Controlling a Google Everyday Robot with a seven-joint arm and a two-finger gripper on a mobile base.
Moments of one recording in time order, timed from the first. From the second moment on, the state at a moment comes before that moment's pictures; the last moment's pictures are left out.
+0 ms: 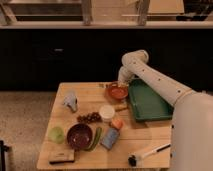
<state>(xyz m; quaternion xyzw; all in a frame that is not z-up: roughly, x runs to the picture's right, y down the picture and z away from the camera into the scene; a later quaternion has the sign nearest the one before) 0.105 -0.041 0.893 -0.20 -0.10 -0.01 0.98</state>
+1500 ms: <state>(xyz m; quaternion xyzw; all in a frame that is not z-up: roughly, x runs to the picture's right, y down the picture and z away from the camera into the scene) 0.108 -0.044 0.942 -0.26 -0.20 -0.16 0.93</state>
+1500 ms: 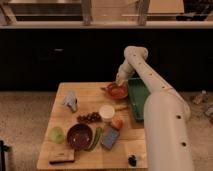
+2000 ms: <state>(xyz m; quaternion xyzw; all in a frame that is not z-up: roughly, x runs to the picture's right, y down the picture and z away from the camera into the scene) 0.111 -0.040 0.949 -0.28 -0.22 -0.17 0.92</state>
